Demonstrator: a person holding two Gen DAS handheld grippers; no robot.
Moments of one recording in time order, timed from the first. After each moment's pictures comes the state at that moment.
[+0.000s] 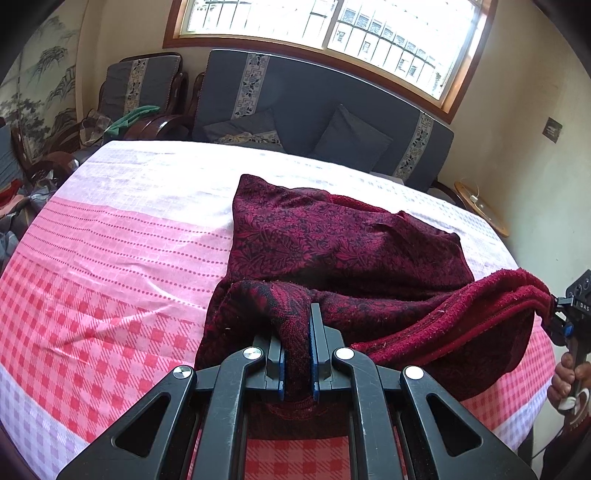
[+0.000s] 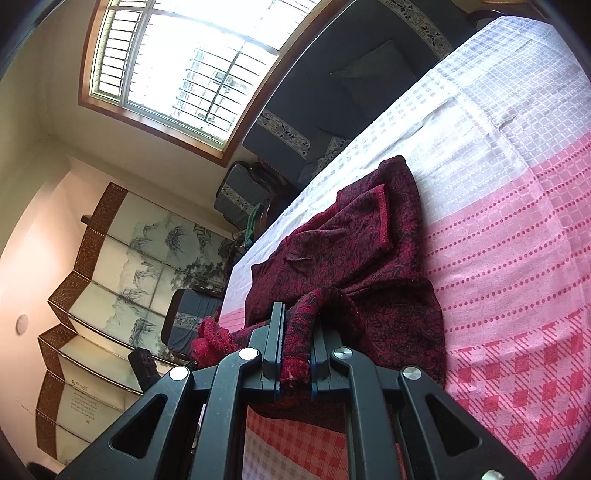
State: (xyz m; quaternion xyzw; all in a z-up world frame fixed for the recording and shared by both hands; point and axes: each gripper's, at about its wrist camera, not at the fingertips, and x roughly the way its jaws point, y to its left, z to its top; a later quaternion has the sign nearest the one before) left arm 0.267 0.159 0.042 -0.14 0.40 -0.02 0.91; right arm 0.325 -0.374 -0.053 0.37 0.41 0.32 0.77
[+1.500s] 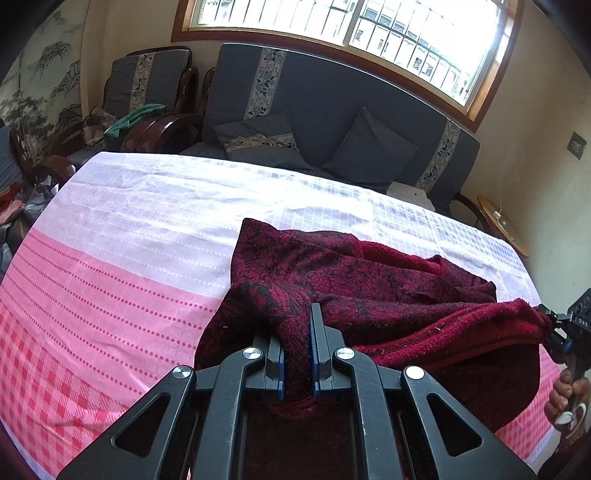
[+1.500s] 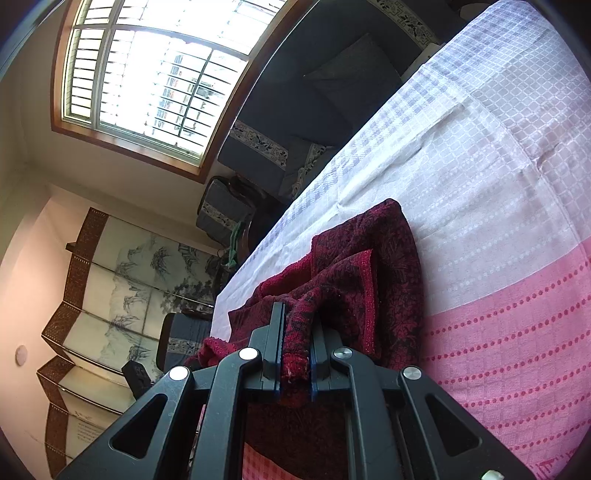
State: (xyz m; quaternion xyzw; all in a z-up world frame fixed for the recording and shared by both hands) left arm 0.386 0.179 0.035 -0.15 0.41 0.01 0.90; right arm 0.434 -0.365 -0.076 0.39 0.42 0.29 0.76
